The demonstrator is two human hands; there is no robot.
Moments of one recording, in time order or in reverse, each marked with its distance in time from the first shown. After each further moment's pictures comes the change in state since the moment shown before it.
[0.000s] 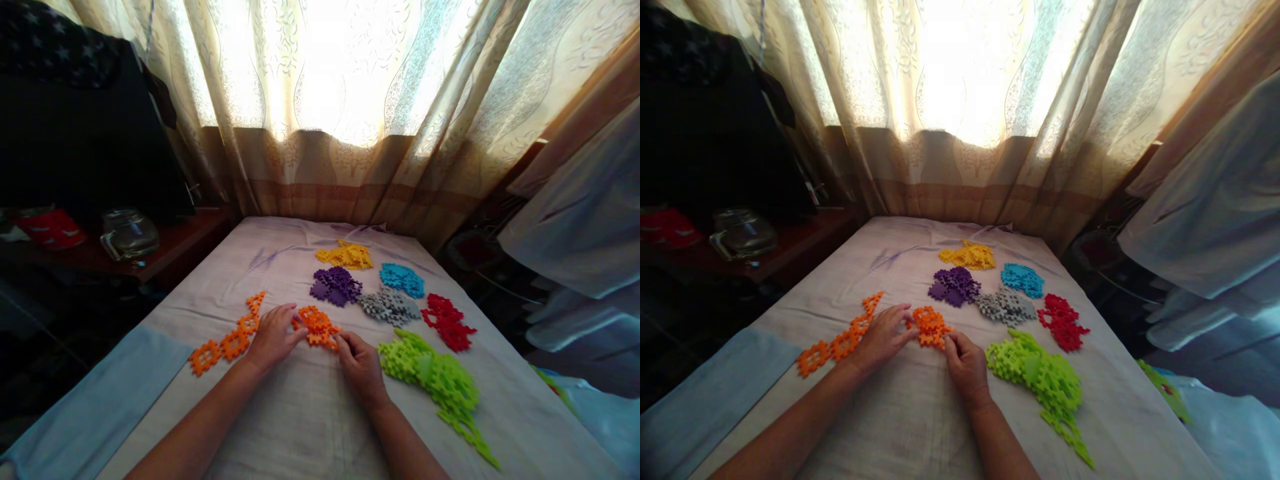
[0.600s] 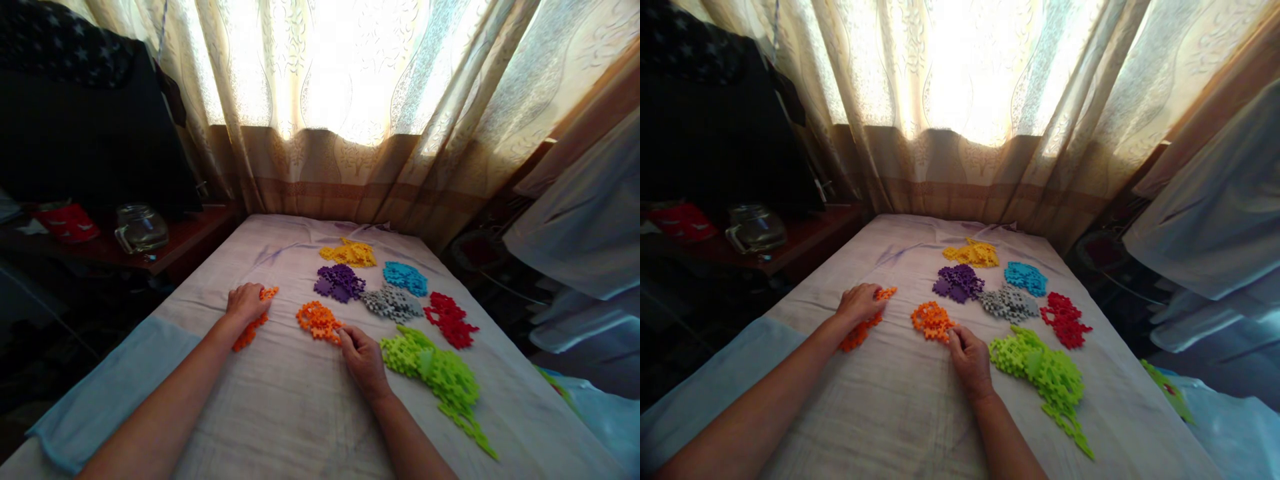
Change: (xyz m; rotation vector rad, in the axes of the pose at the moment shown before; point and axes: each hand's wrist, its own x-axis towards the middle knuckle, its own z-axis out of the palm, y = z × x) left_hand 0.032 -0.056 -0.045 0.282 -0.085 -0.353; right_hand 0.000 -0.002 -0.001 -0.008 0.020 -0.008
